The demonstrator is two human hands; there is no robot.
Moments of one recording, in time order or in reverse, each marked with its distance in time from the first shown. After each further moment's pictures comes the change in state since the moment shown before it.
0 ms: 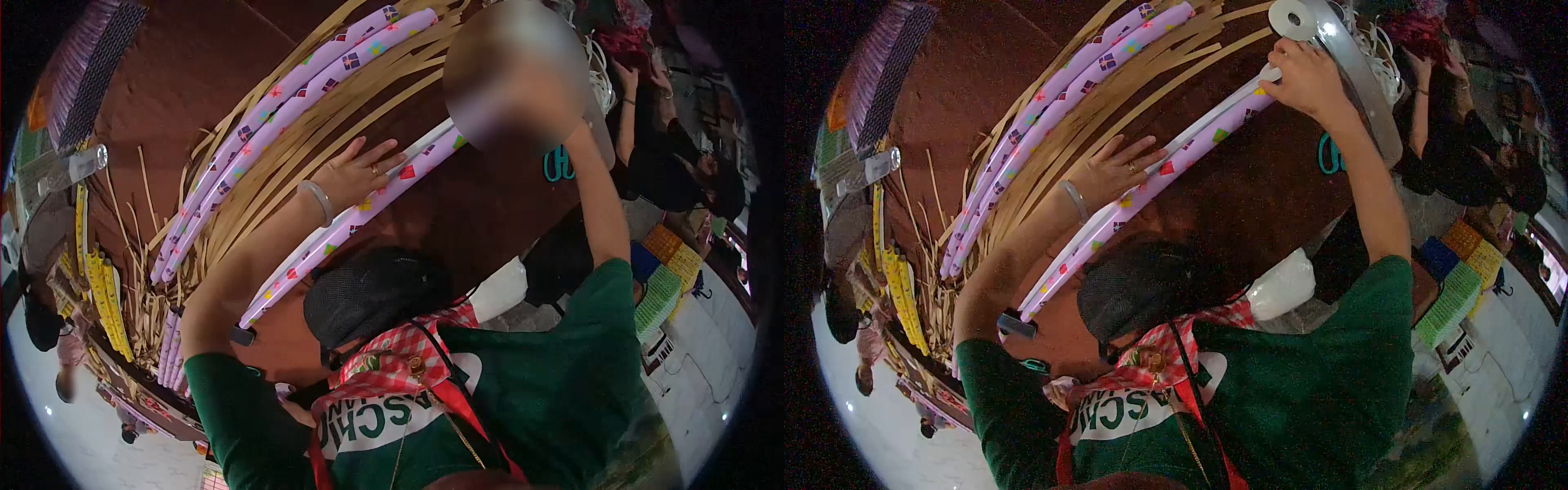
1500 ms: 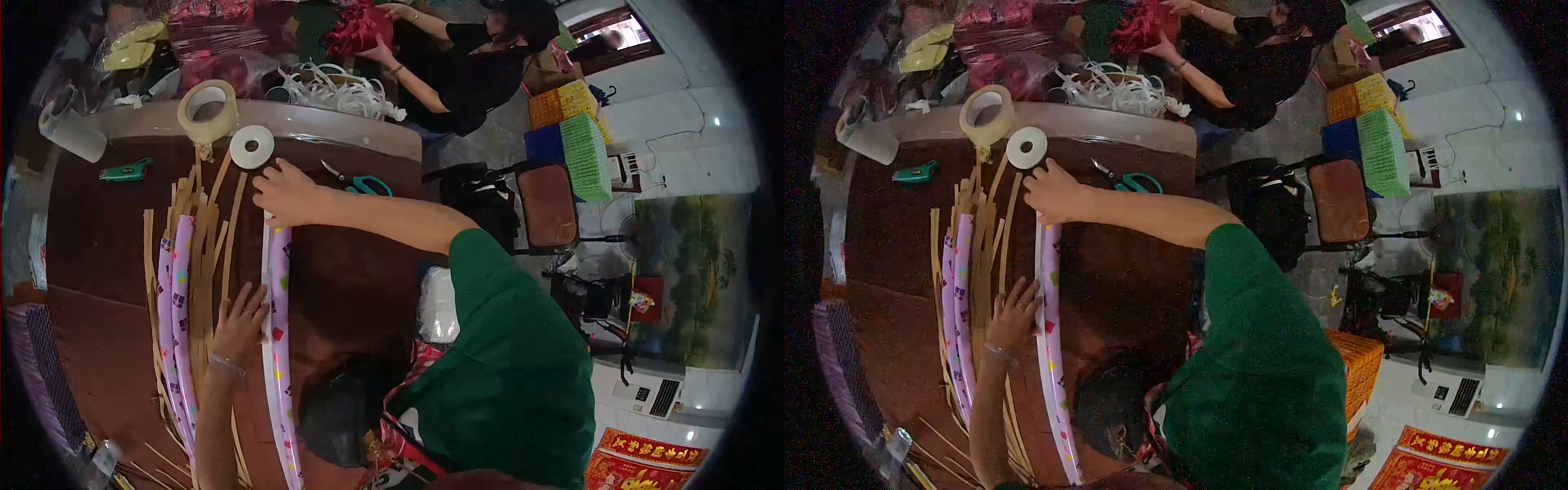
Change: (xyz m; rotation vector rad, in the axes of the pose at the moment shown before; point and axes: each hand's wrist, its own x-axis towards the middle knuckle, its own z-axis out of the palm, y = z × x) left_hand 0.063 -0.037 -0.013 0.007 0.009 0.143; right_hand -0.004 -0.013 0.013 -0.005 -0.093 0.134
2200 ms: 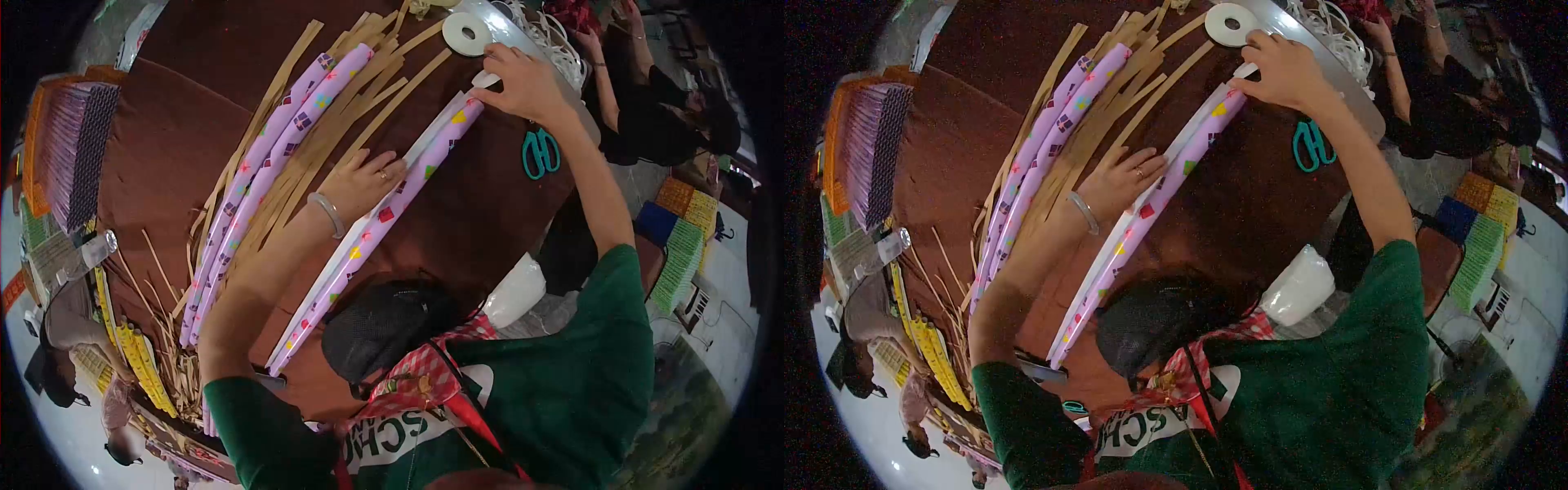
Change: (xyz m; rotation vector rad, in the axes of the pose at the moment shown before) left_hand 0.004 0.007 -0.002 0.020 0.157 -0.047; right_hand -0.005 0.049 -0.017 0.021 0.181 -0.039
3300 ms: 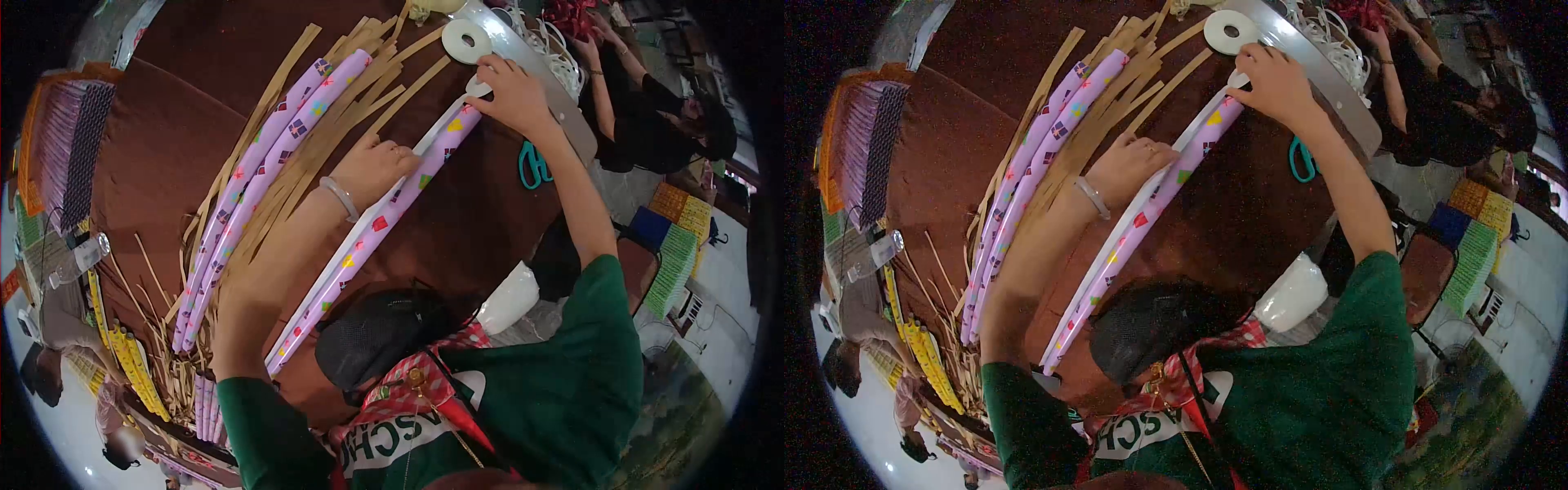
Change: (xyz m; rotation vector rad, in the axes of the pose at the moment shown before) left_hand 0.041 -0.018 -0.001 -0.269 0.009 -0.056; right_hand 0.000 -0.005 0.022 -0.026 0.035 0.091
